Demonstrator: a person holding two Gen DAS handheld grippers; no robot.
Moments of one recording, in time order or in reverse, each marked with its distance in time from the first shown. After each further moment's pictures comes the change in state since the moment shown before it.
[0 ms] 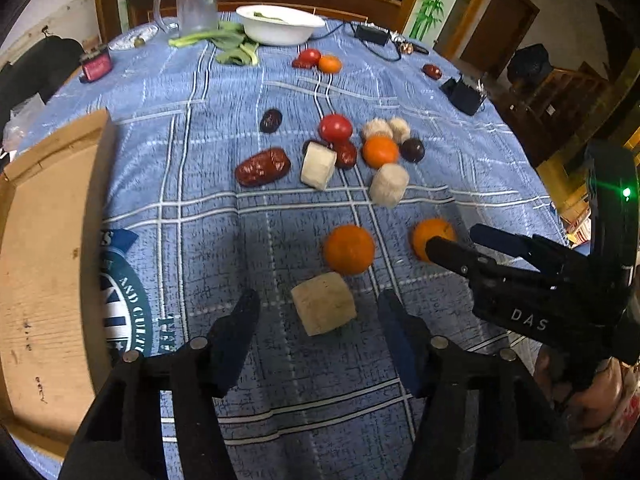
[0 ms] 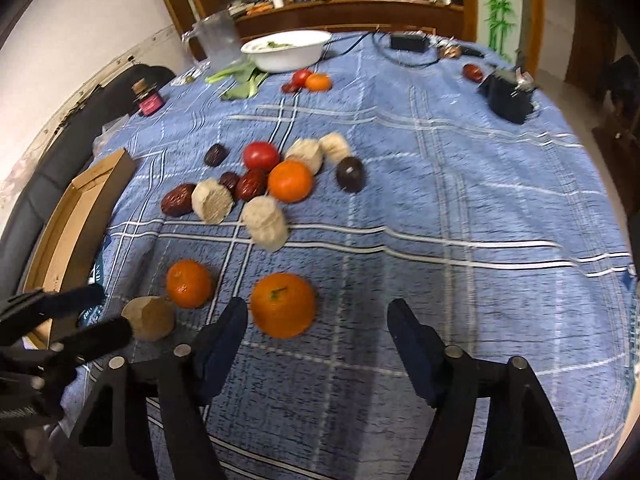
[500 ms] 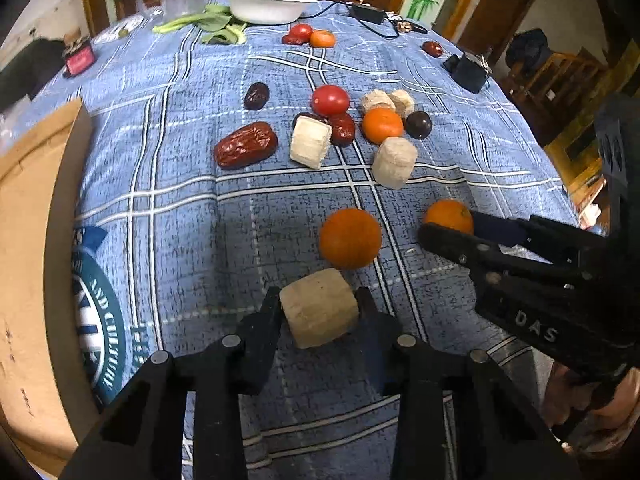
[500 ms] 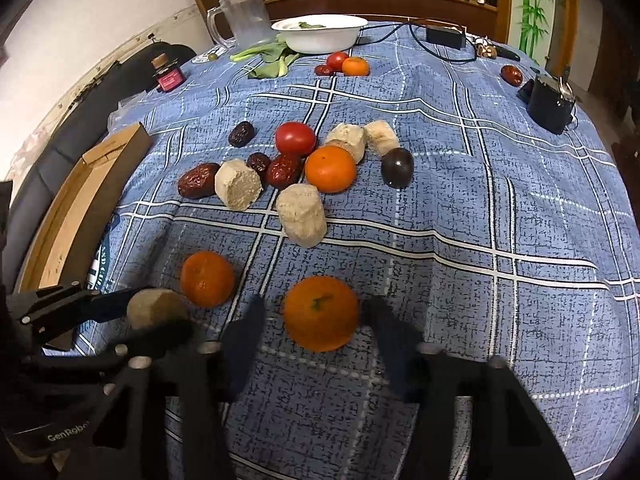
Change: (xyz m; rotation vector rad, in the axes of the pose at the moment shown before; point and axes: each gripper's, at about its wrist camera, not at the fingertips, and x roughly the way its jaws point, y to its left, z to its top) left arm 0.029 -0.006 -0.001 0.019 0.042 0.003; right arm 0.013 0.020 0.003 -0.070 0.041 0.018
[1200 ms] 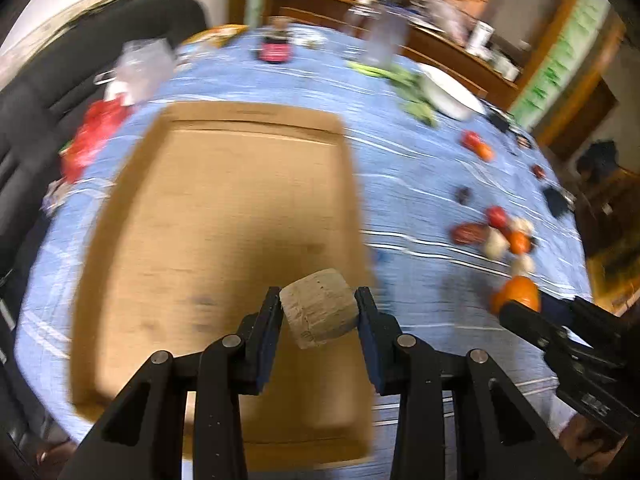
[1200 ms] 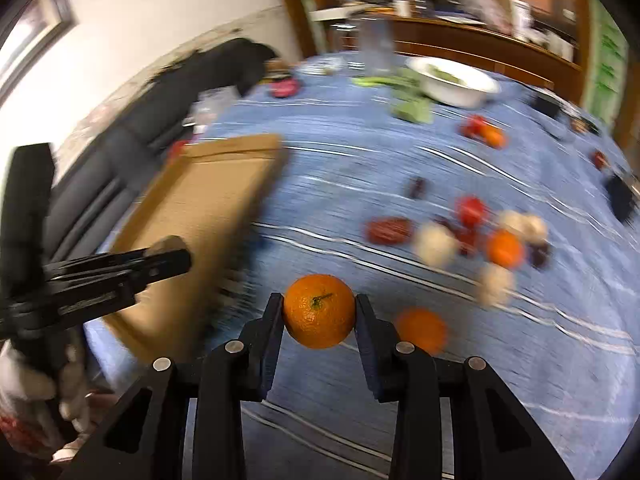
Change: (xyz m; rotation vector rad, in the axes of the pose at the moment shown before) left arm -0.108 0.176 -0.028 -0.359 -0.150 0.173; right arm -0.034 0.156 0.037 -0.196 -0.046 0.241
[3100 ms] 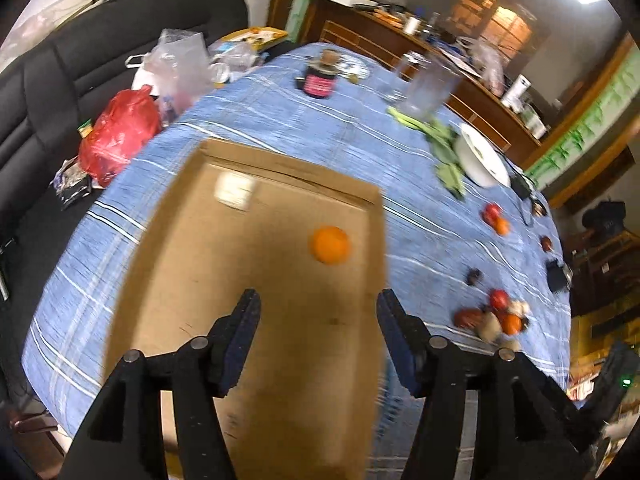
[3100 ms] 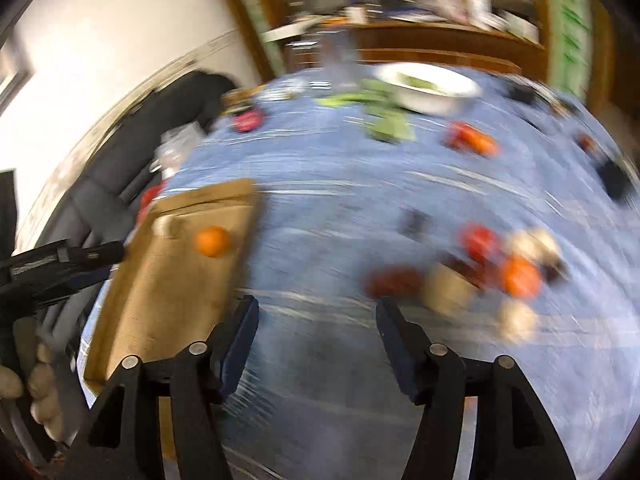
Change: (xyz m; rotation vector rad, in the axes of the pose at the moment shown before) left arm -0.006 0.013 0.060 -0.153 -0.029 -0.032; right arm 0.002 -0.070 -0.004 0.283 -0.078 -0.167
